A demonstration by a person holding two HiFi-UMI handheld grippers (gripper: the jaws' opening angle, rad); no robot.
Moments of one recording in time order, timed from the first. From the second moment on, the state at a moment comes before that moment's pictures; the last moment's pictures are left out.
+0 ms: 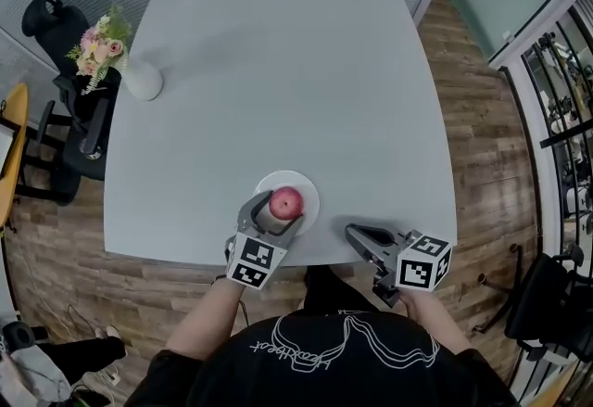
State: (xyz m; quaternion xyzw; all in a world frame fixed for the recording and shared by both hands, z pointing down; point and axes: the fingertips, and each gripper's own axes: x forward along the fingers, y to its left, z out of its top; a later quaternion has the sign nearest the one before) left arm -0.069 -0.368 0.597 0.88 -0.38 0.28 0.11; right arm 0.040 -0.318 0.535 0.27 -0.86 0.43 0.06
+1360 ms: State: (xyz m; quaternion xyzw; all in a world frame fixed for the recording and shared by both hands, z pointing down) left arm -0.079 -0.240 0.411 0.93 -0.32 0.09 0.18; right arm 0.003 -0.237 0.410 0.23 -0.94 0.25 0.00
